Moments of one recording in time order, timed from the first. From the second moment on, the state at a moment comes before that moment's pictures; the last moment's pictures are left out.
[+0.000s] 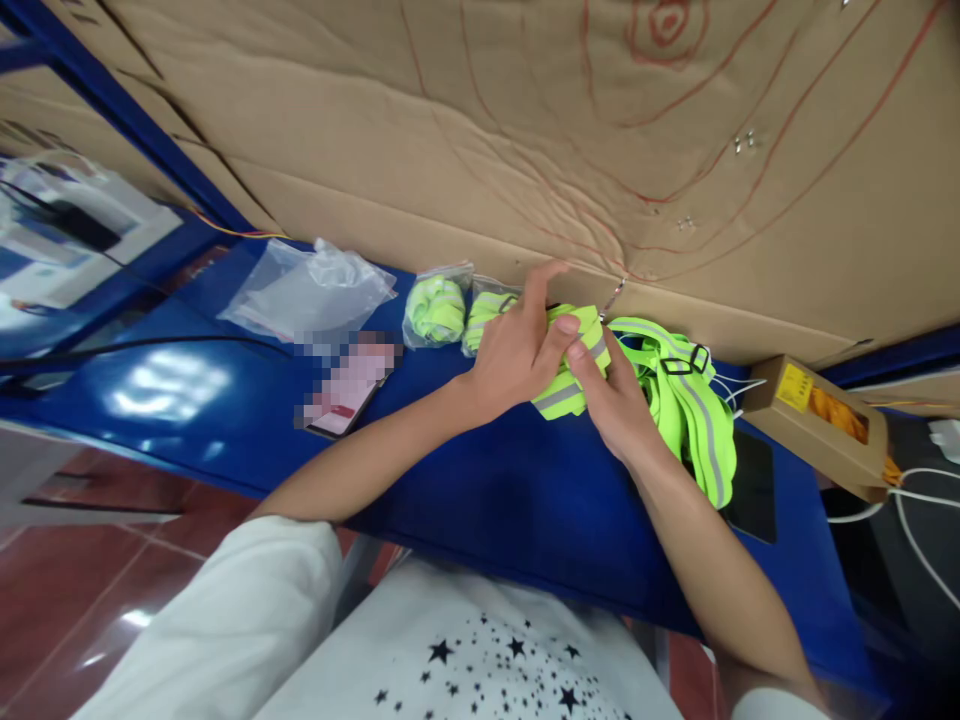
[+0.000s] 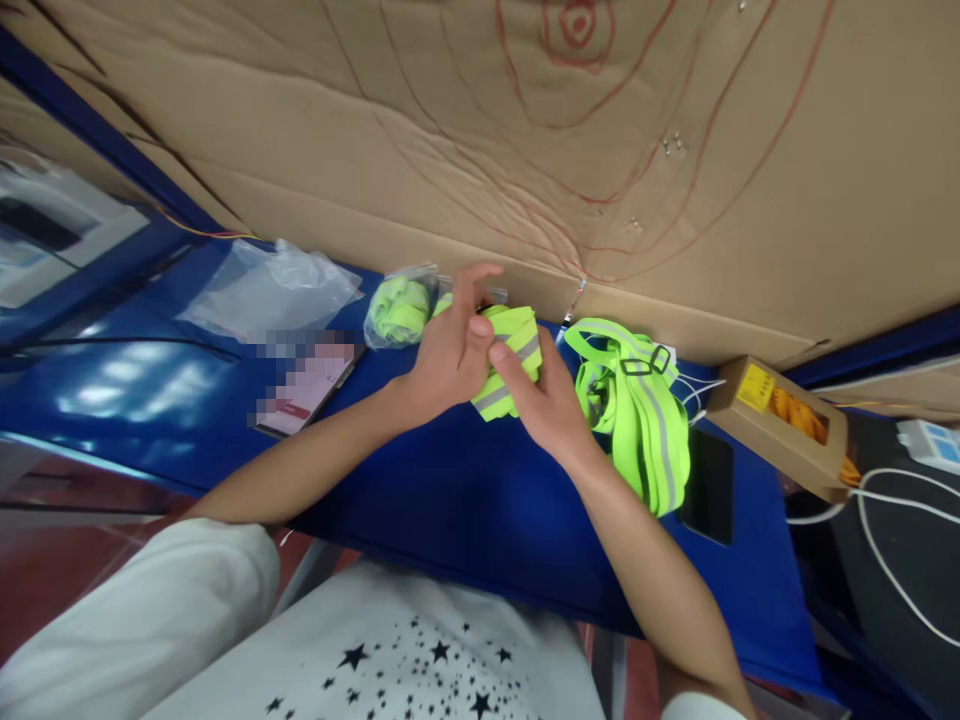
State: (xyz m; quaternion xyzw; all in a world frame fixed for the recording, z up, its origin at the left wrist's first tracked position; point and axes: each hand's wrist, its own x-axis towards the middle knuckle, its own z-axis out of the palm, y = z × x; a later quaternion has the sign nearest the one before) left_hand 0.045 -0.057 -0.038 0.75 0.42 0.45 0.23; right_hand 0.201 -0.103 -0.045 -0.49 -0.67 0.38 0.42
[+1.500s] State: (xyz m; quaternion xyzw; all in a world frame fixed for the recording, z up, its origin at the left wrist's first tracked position) left_hand 0.057 -0.123 -0.099 0.41 0.37 0.19 0.81; right_hand 0.285 -0.184 -0.086 -0.70 -0.45 0.31 0.47
